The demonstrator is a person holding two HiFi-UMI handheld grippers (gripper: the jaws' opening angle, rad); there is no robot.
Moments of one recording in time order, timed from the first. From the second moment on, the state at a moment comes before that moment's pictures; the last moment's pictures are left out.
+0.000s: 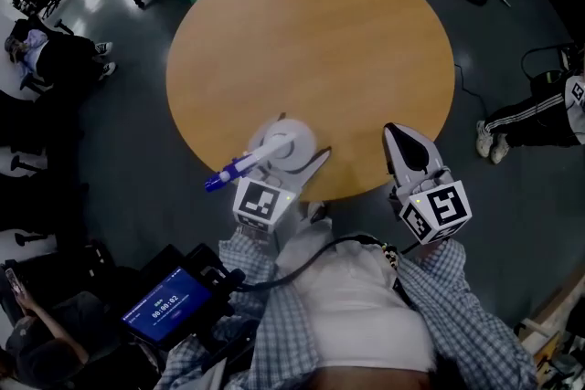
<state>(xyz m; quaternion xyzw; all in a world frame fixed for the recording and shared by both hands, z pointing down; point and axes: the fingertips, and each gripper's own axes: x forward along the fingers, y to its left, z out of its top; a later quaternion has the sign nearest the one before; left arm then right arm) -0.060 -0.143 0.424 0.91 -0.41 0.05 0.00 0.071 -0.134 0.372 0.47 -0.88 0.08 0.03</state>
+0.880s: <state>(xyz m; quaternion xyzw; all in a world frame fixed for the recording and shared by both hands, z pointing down) -0.053 -0.252 0.547 0.90 -0.42 0.09 0.07 0.079 -0.186 0.410 0.46 -0.88 0.12 0.10</state>
